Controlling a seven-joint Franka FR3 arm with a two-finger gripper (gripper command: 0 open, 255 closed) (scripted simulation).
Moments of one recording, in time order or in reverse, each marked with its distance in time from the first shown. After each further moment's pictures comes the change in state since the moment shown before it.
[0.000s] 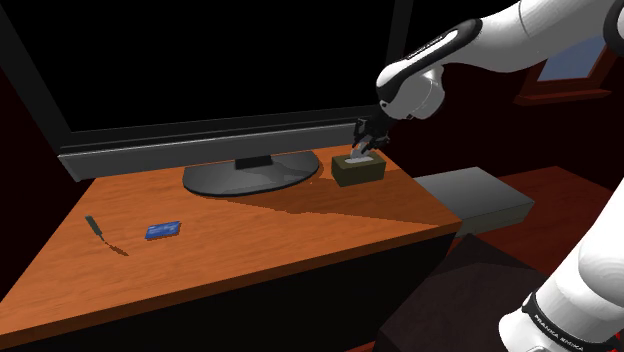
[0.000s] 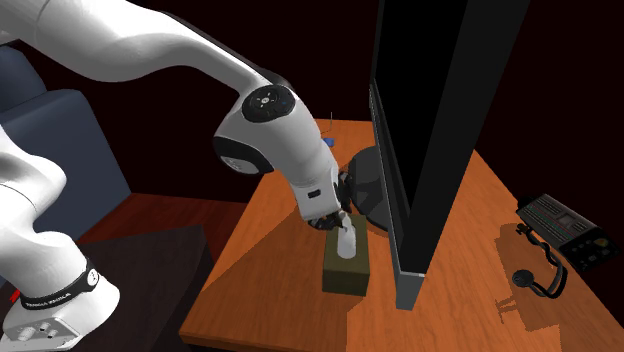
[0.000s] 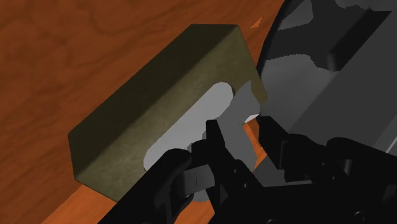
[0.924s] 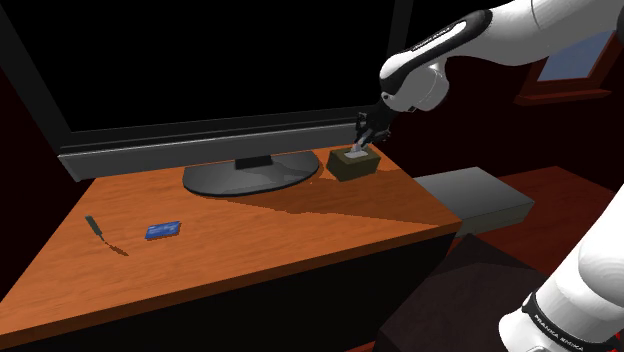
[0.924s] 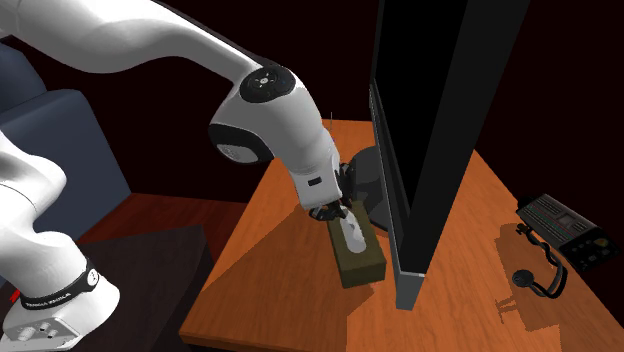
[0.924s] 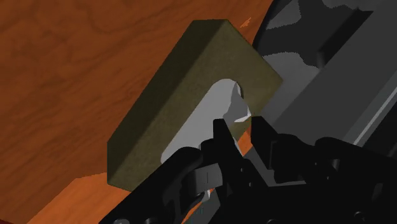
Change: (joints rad) arm 0.000 -0.035 -0.010 0.018 -0.057 -0.050 0.058
